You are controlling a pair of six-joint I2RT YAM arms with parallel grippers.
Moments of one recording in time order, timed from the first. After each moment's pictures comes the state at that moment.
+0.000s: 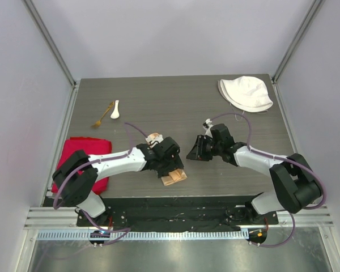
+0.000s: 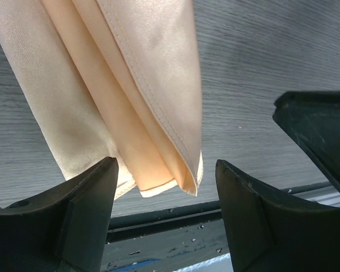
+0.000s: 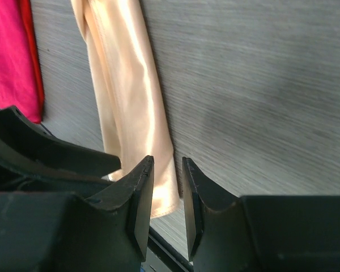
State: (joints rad) left arm -0.95 1.56 0.93 -0.45 -0.11 -1.29; right arm 0.50 1.42 0.64 0.03 -0.42 0.67
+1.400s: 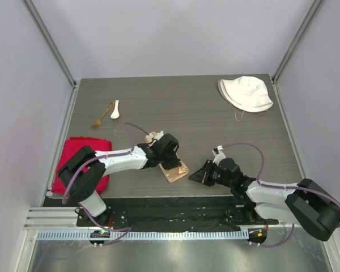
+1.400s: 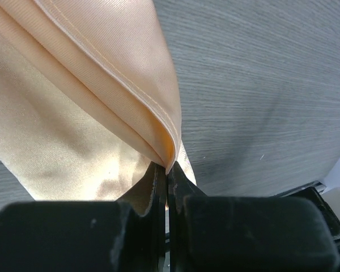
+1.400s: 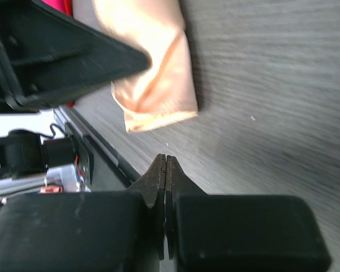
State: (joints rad) left arm -0.90 1.63 0.91 -0.23 -0.07 -1.28; right arm 0.70 1.10 0.09 0.52 -0.26 1.01
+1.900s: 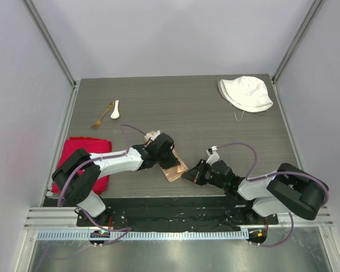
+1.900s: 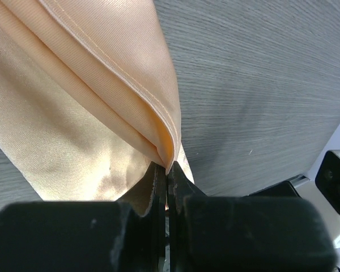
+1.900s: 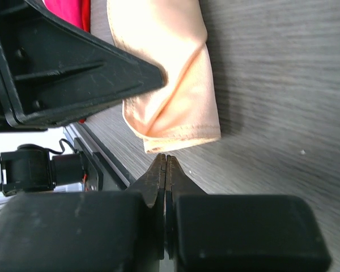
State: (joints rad) left arm -0.87 1.58 0.84 -0.16 -0.04 -1.28; right arm 0.86 1.33 0.11 0.83 -0.06 1.10
